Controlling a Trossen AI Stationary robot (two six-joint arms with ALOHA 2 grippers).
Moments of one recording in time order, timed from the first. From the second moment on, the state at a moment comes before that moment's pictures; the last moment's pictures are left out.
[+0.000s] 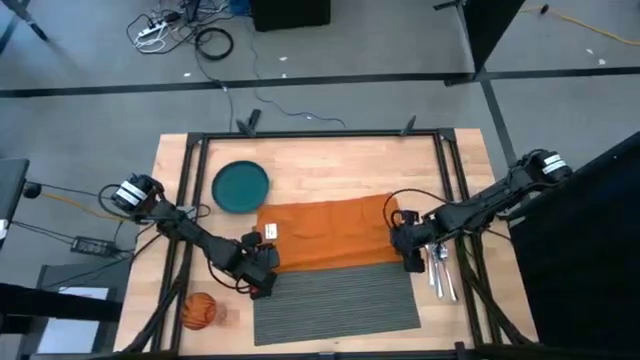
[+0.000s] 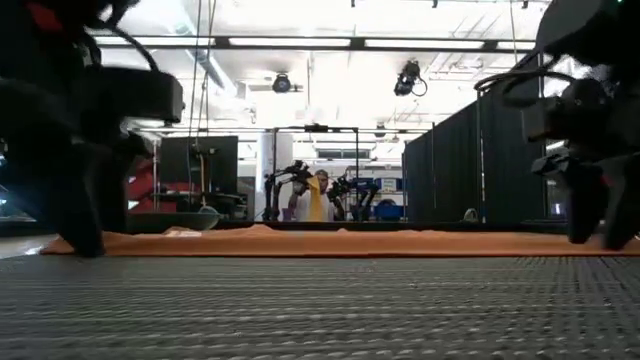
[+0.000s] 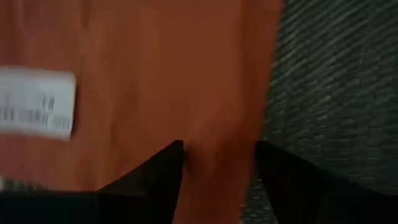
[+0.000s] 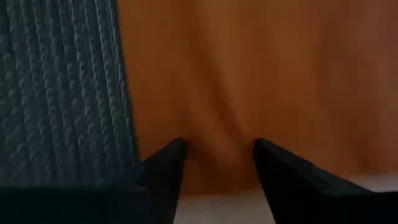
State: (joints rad) left arm -0.54 1.62 0.89 -0.57 -0.29 -0.68; right arm 0.36 1.19 0.51 -0.44 0.13 0.40
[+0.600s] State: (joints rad) left arm -0.56 1.68 0.97 -0.74 -0.25 -0.58; right arm 0.52 1.32 0.55 -0.41 0.14 0.38
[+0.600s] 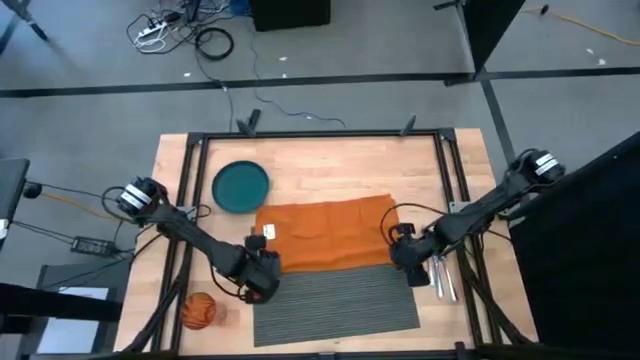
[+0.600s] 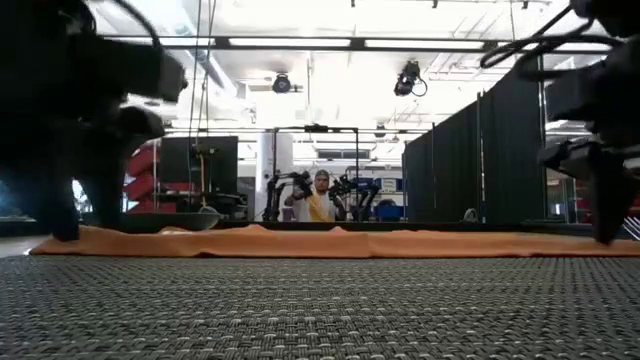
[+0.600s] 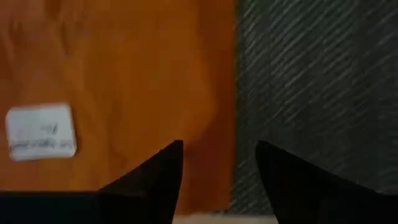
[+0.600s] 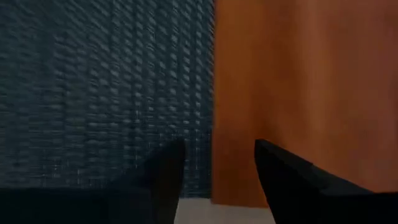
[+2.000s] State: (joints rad) left arm -0.56 1.75 0.98 -0.75 -0.22 -0.55; right arm 0.50 1.43 0.60 -0.56 0.19 0.35
